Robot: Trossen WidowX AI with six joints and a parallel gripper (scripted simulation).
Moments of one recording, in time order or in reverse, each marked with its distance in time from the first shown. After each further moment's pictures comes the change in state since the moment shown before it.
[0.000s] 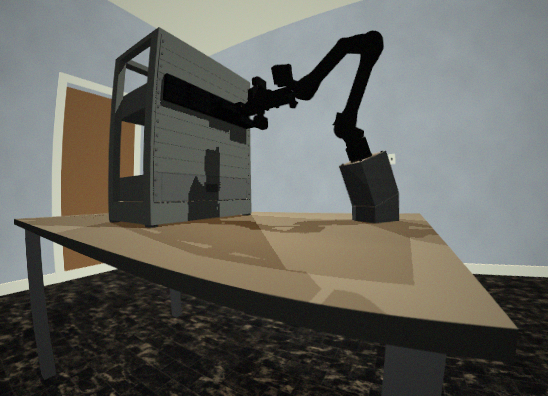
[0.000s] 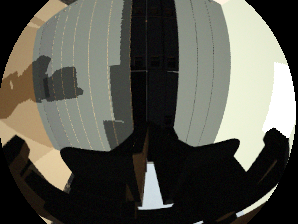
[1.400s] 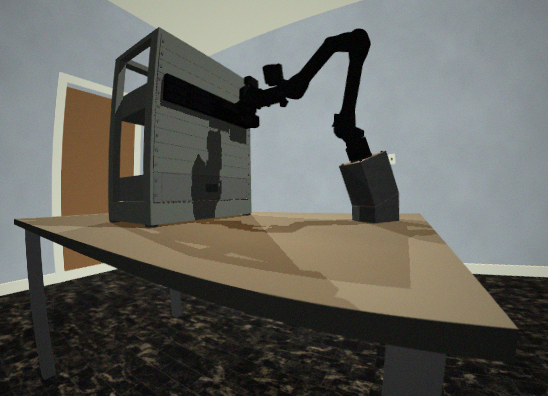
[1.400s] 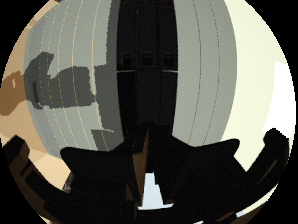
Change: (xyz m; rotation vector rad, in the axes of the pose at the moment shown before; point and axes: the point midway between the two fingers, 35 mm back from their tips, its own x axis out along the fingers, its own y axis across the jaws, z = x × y) arm 0.035 -0.014 0.001 0.001 -0.004 -0.008
